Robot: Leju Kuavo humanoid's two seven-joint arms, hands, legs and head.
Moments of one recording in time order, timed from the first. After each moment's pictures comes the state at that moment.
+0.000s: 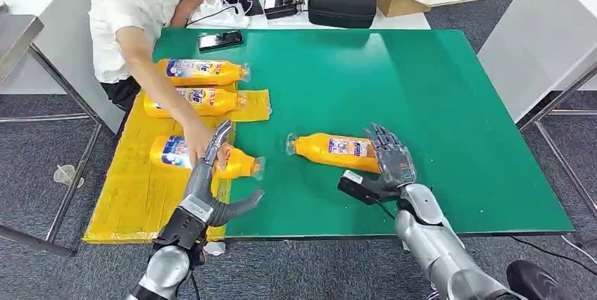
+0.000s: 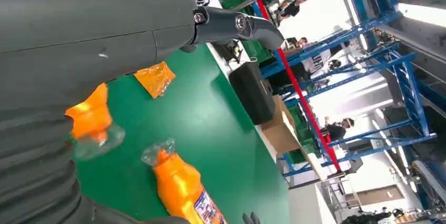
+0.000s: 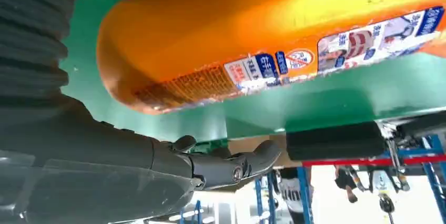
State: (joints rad) left arm -0.17 -0.10 -0.50 -1.42 -0.24 0.17 -0.42; right arm -0.42 -0.18 0.37 -0.72 1.05 -0.38 -0.32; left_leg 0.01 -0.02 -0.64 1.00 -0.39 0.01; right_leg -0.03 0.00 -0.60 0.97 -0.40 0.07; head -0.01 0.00
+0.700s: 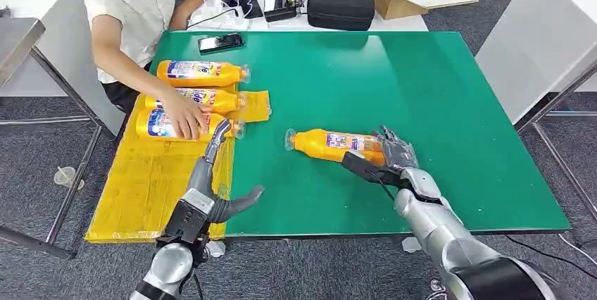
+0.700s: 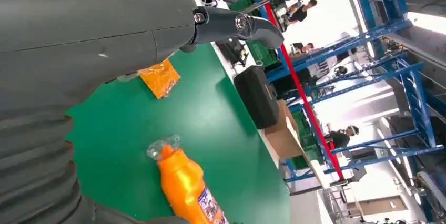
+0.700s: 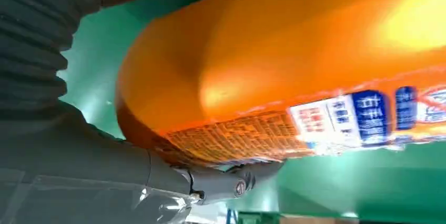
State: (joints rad) left arm -0.18 -0.11 -0.49 -1.37 -0.22 0.20 -0.42; right arm -0.59 -0.17 0.38 -0.48 1.04 -0.10 -0.10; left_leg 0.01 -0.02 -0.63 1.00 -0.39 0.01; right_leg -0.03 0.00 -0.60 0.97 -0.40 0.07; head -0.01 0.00
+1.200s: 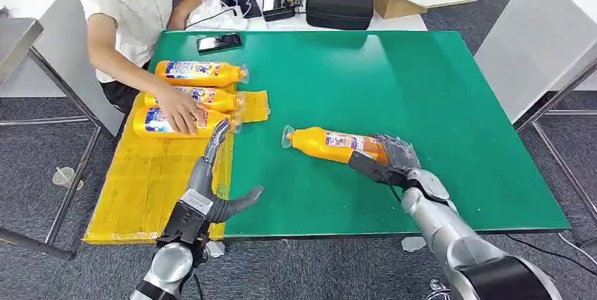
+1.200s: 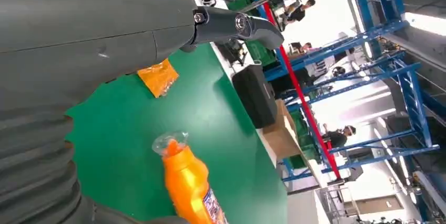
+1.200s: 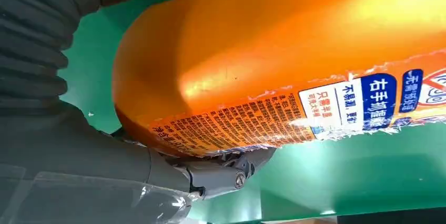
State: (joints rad) left arm -0.19 -0.11 -0.49 -1.36 -0.21 0.20 -0.44; right arm -0.59 -0.18 0.36 -0.46 0.91 -0.10 -0.30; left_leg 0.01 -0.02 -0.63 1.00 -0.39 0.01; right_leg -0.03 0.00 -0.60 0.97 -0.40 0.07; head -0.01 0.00
